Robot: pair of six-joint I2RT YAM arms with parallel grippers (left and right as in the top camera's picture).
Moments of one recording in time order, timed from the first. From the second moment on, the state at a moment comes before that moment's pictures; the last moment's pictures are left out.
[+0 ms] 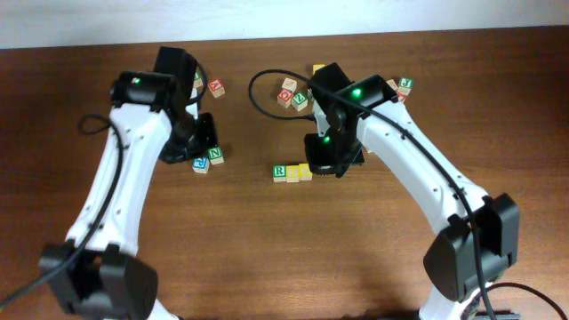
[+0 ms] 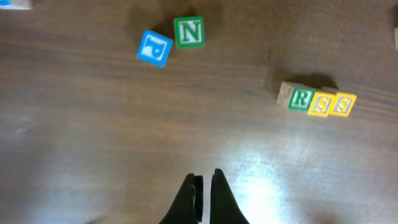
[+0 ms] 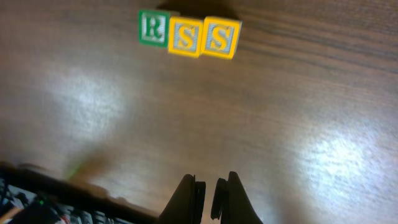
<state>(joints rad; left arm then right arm) -0.17 1.78 1.75 -1.40 0.07 -0.36 0.46 1.88 1.72 -1.34 -0.24 0.34</state>
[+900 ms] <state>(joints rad) -0.20 1.33 1.19 -1.22 0.05 -0.37 0.63 1.72 1.72 -1.41 -0.13 0.50</state>
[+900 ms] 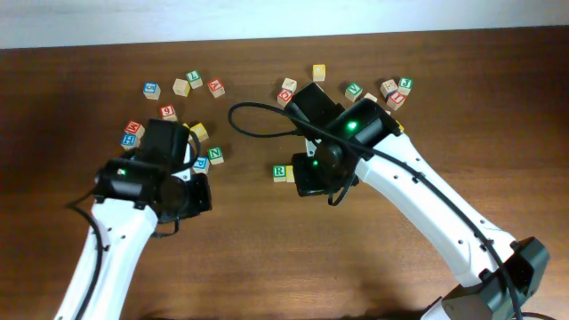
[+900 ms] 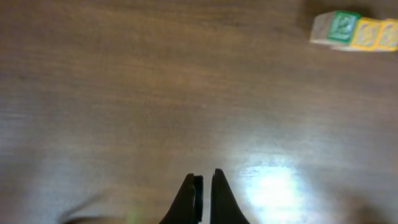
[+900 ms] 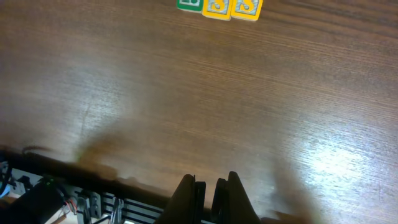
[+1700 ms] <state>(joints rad) -0.12 1.33 1.10 -1.00 -0.07 -0.53 0.63 1.83 1.71 -1.17 -0.09 0.52</state>
